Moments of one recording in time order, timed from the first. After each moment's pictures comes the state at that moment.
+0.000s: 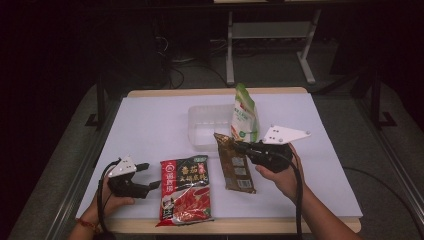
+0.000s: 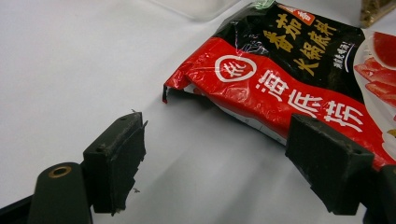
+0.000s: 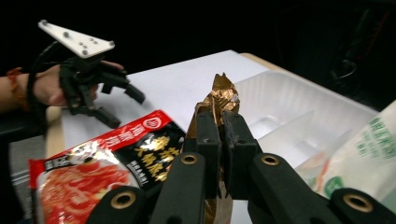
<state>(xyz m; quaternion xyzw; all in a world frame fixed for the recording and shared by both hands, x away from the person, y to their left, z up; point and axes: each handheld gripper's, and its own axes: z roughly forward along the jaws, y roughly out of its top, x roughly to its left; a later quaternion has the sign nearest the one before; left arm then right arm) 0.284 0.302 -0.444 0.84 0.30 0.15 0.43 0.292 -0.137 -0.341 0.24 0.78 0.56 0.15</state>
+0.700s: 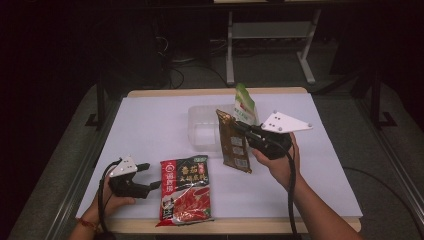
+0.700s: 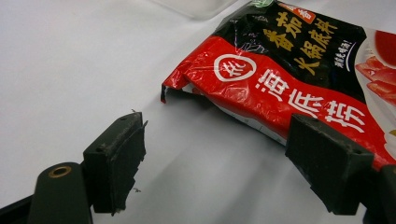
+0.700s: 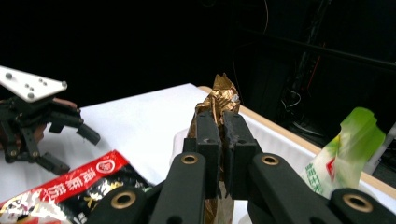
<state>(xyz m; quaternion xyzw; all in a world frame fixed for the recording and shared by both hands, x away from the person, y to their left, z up) 0.285 0.300 -0.445 0.84 0.30 0.14 0.43 0.304 -0.129 -0.315 0.26 0.74 0.58 0.23</state>
